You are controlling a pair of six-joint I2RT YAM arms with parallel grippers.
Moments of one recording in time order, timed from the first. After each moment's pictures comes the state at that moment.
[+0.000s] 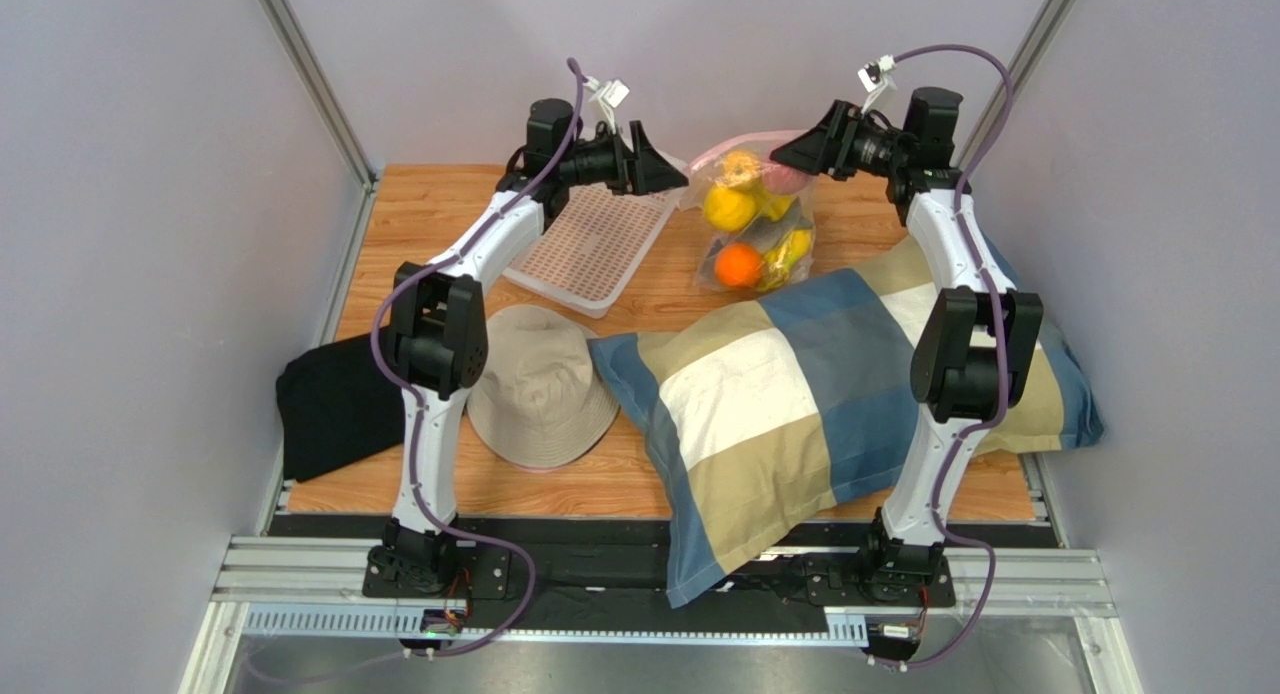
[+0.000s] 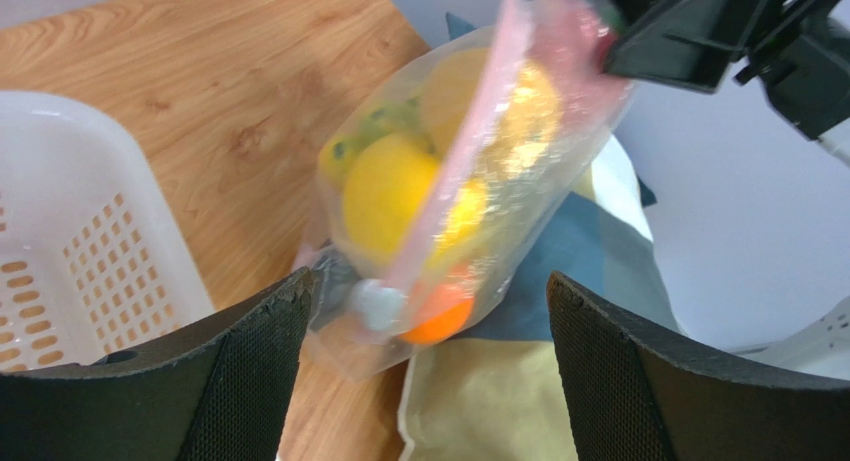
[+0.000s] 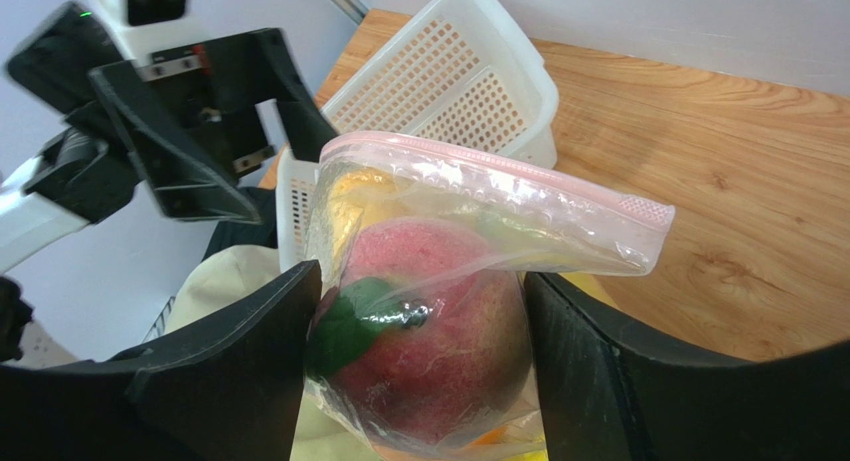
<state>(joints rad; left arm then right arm) -0.33 2.23 1.98 0.08 0.86 -0.56 -0.07 2.01 1.81 -0.06 -0.97 0.43</state>
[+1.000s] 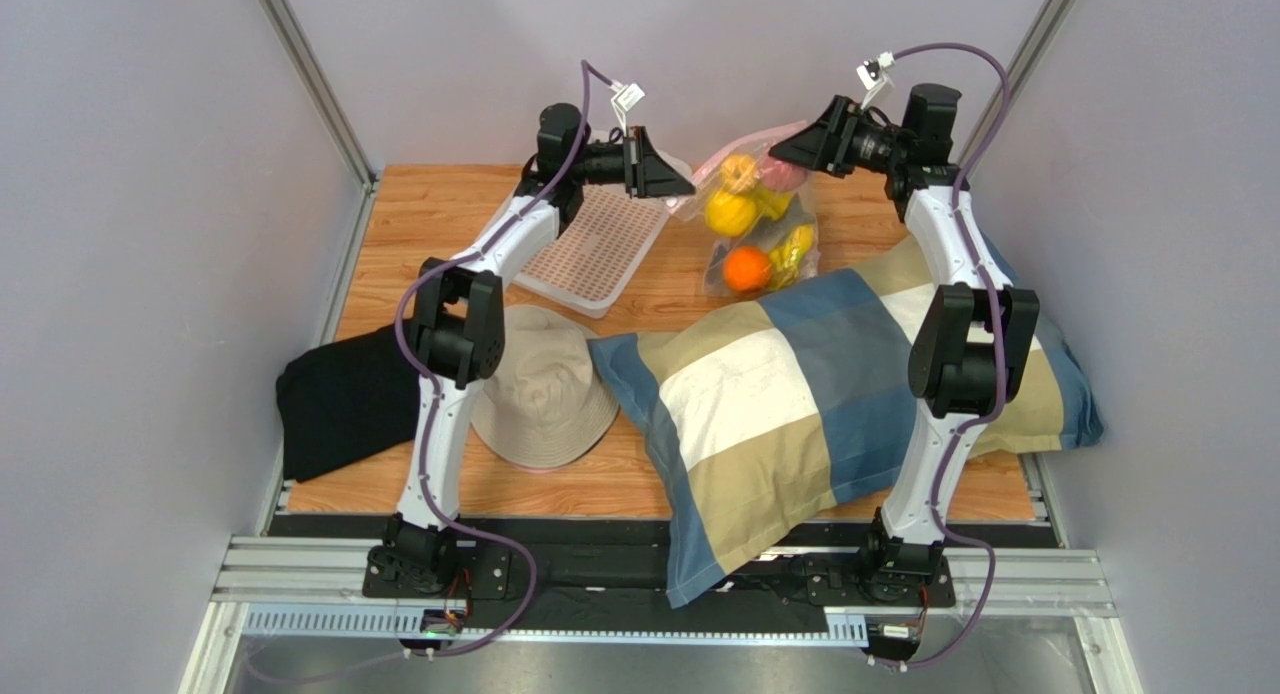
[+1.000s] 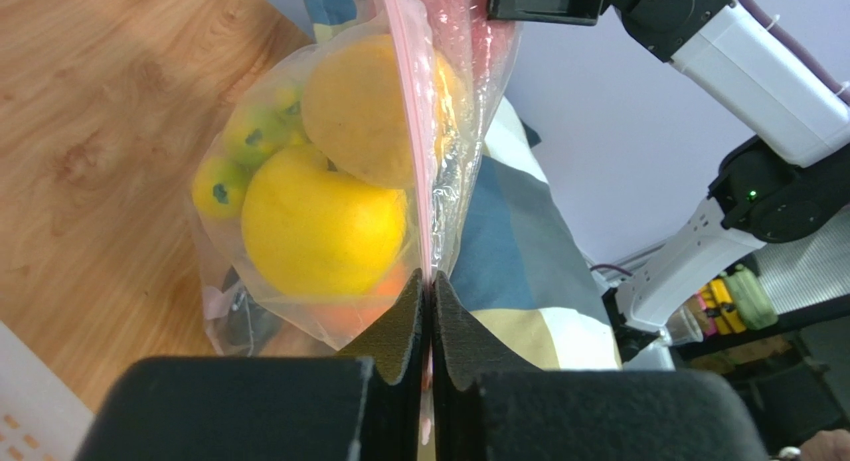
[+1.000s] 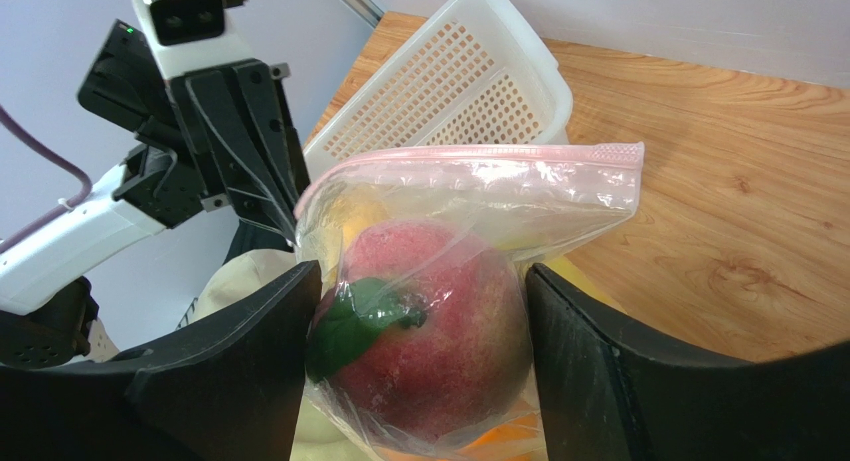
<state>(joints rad) -0.34 2.39 2.08 0.38 1.16 -0.81 -0.08 2.04 1.85 -0.06 -1.01 0.48</state>
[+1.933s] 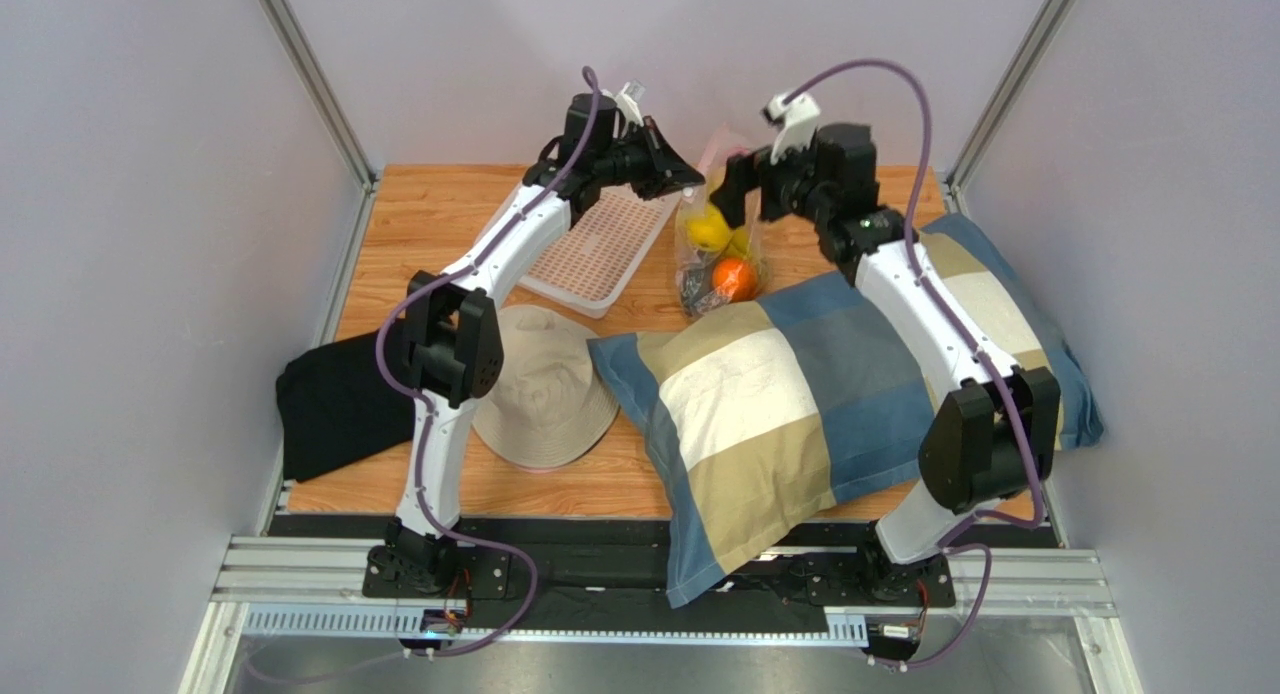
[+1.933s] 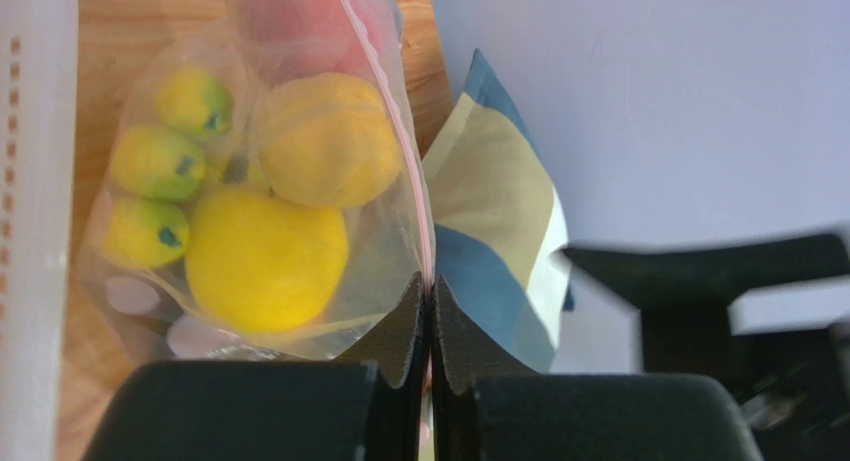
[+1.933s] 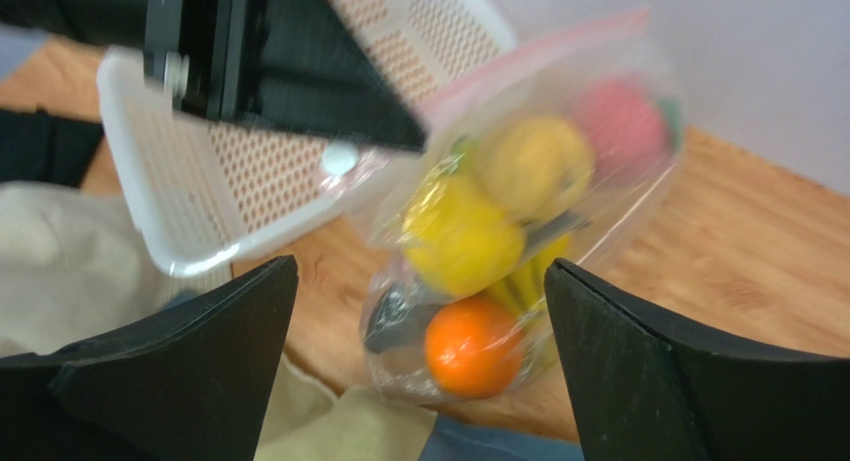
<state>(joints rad) -0.44 2.24 2.13 -0.21 0.58 -0.86 0.26 1.63 1.52 -0.17 -0.32 -0.01</state>
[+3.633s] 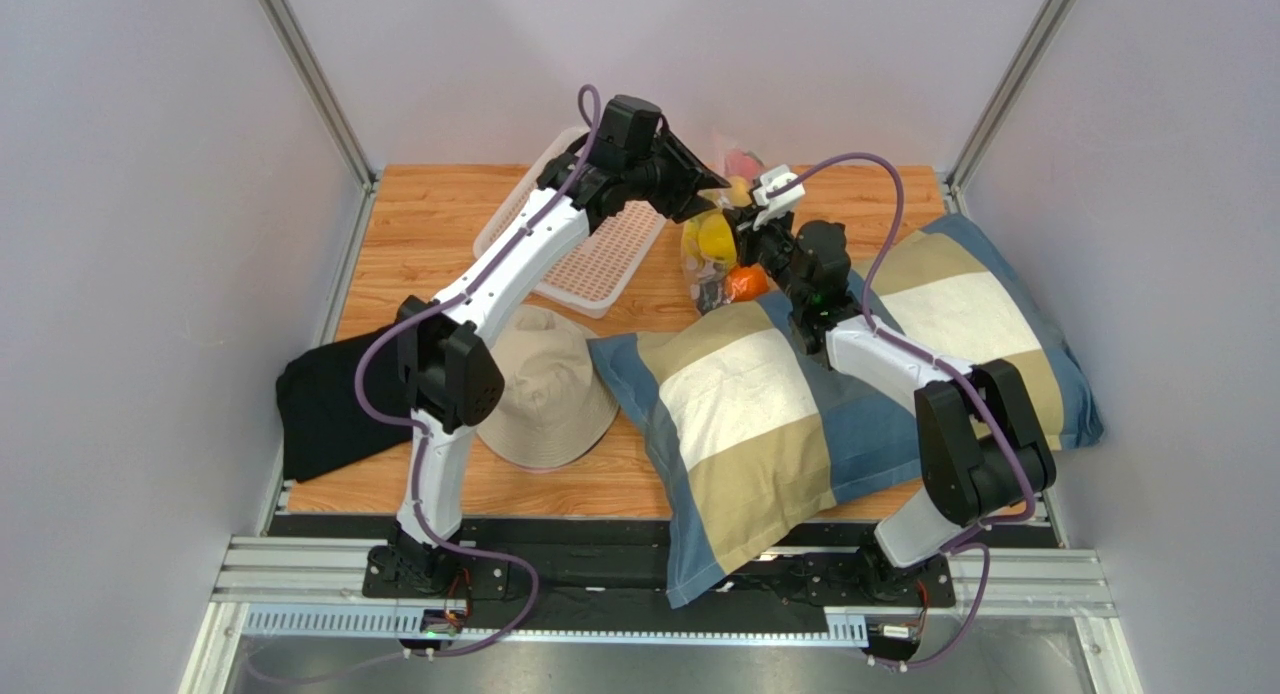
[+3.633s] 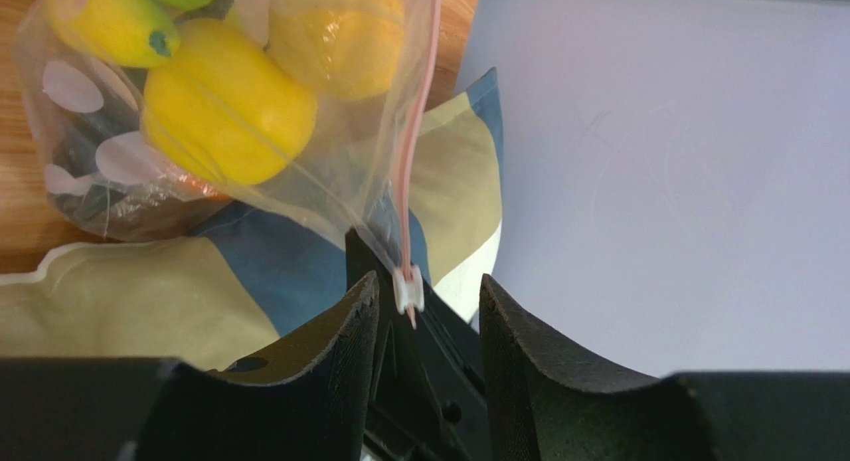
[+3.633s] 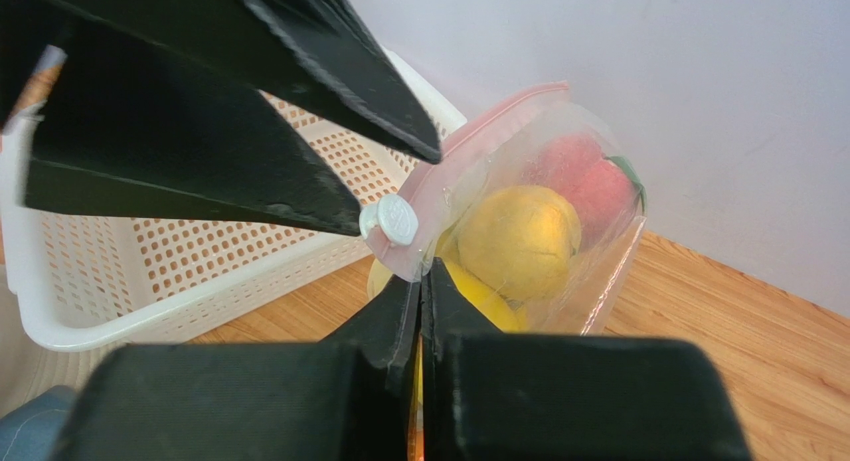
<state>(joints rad) -0.59 2.13 2.21 -0.61 0.21 -1.30 0.37 1.58 0.93 0.69 -0.14 -0.07</state>
